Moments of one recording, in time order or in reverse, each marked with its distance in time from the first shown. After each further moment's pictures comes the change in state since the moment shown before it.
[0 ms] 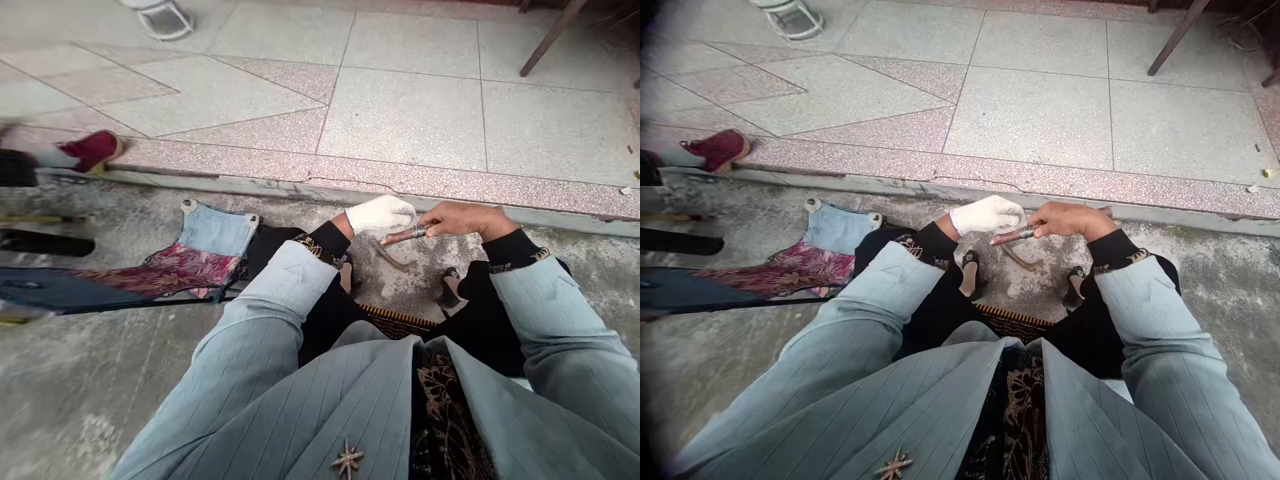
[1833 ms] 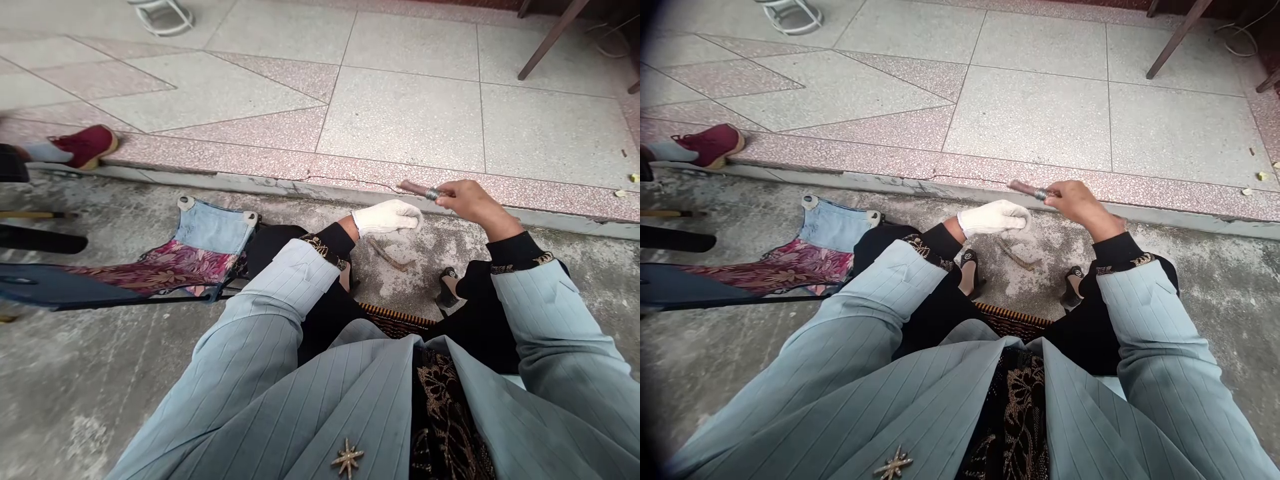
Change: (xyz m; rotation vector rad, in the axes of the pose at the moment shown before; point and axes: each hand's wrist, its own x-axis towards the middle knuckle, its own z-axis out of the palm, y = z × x) left_hand 0.006 -0.005 0.015 -0.130 -0.028 -0.033; right_hand -0.002 0.013 -0.003 -0.084 0.652 0.414
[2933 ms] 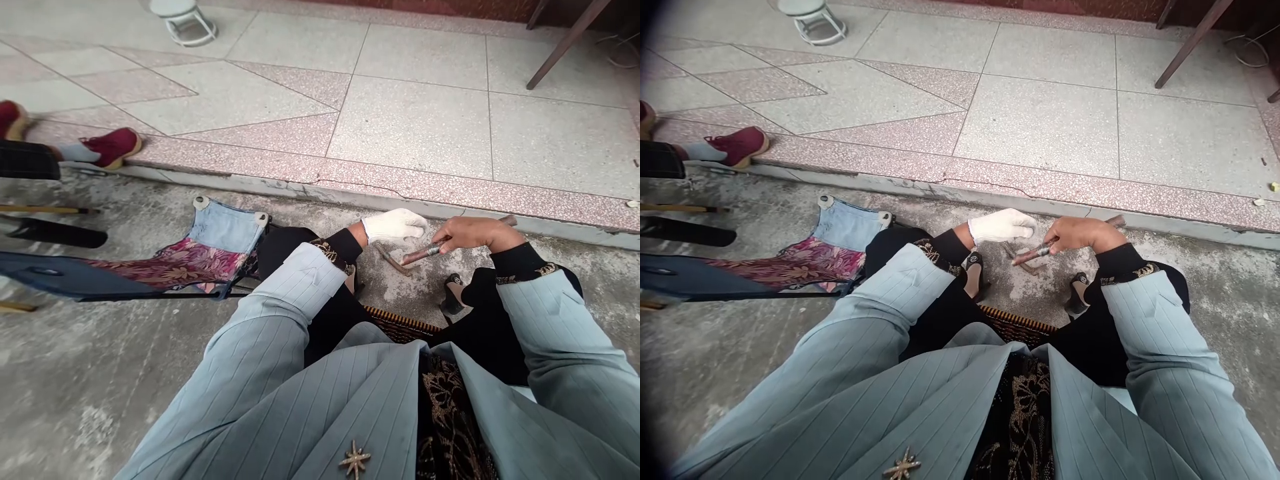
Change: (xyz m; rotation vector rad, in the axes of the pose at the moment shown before) left_hand -0.003 -0.003 0.001 0.226 0.014 0.001; right_hand -0.013 -0.003 0.007 -0.068 -0.754 -0.307
